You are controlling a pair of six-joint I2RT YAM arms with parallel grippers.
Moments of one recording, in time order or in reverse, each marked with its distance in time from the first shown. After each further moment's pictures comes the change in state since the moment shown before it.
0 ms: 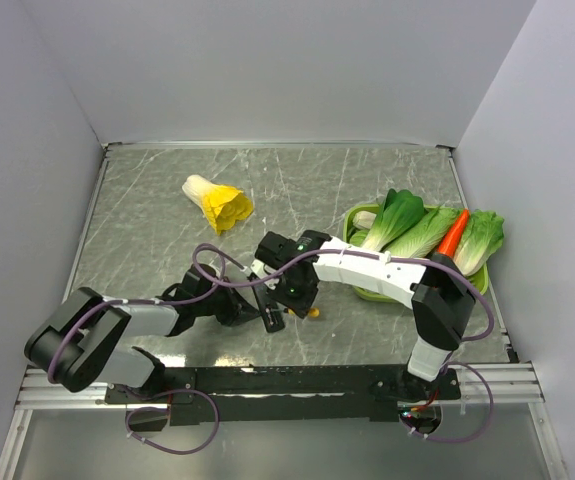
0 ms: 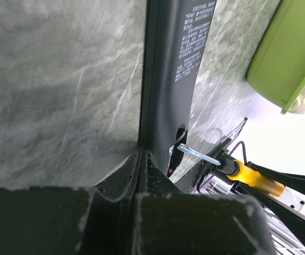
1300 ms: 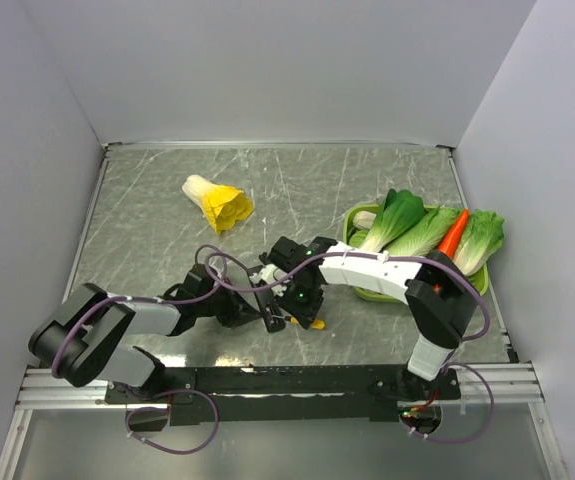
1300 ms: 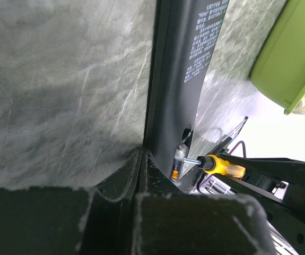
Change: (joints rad) left arm -0.009 0.032 0.000 0.020 0.005 -0.014; right arm -0.062 -0.004 -0.161 0.132 -0.156 -0.060
